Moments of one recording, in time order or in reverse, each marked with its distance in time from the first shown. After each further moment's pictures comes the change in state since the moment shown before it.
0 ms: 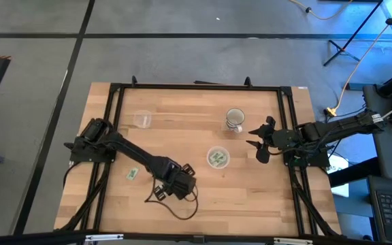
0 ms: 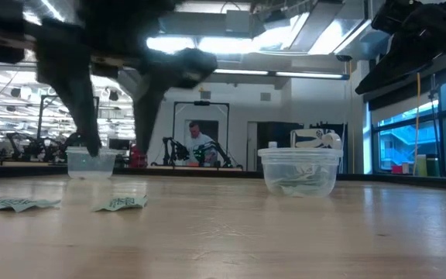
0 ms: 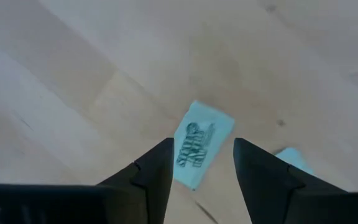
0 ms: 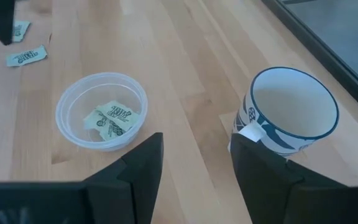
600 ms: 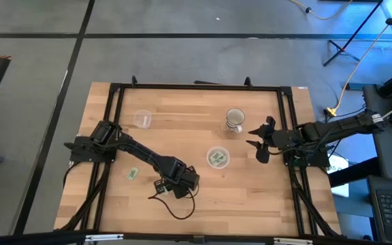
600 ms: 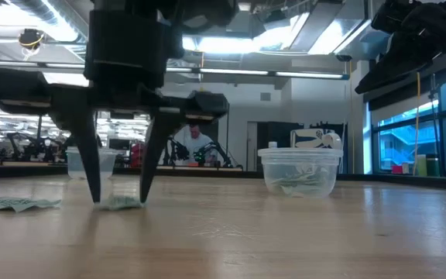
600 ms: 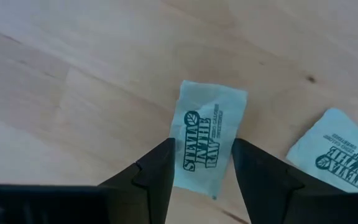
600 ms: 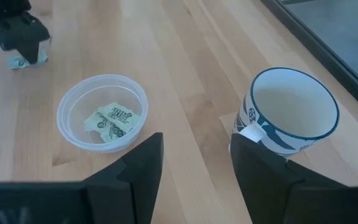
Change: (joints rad) left arm 0.048 0.100 0.001 -0.006 0.041 0.297; right arm 0.000 0.000 0.000 0.004 0.000 0.009
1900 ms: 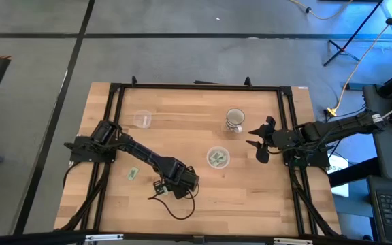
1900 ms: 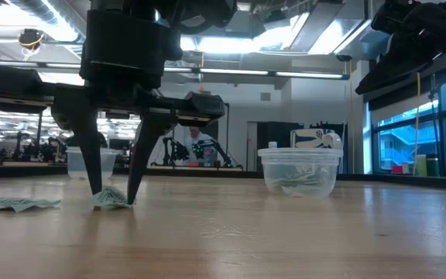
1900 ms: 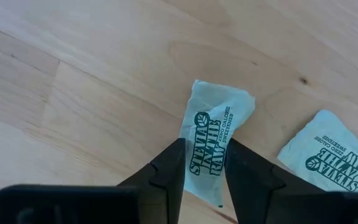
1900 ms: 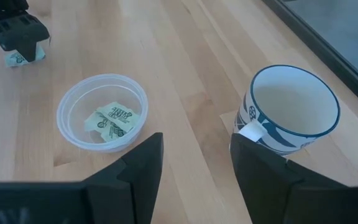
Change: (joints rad) left arm 0.001 0.013 0.000 -0.007 -0.020 -0.030; right arm 0.000 0.000 0.000 -0.005 0.000 0.011
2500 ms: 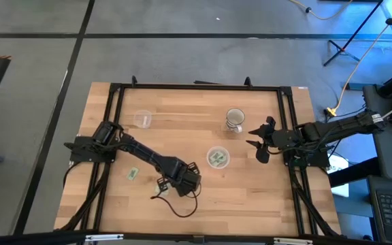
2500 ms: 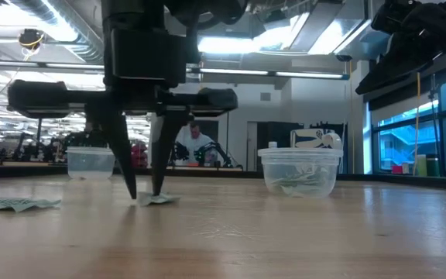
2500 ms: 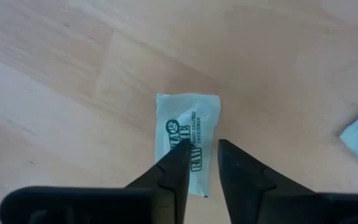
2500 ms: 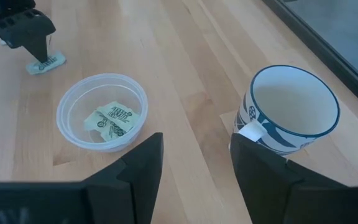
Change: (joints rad) left arm 0.001 0.007 0.048 -0.034 -0.125 0.009; right arm 0.000 0.000 0.000 -0.001 0.000 -0.004
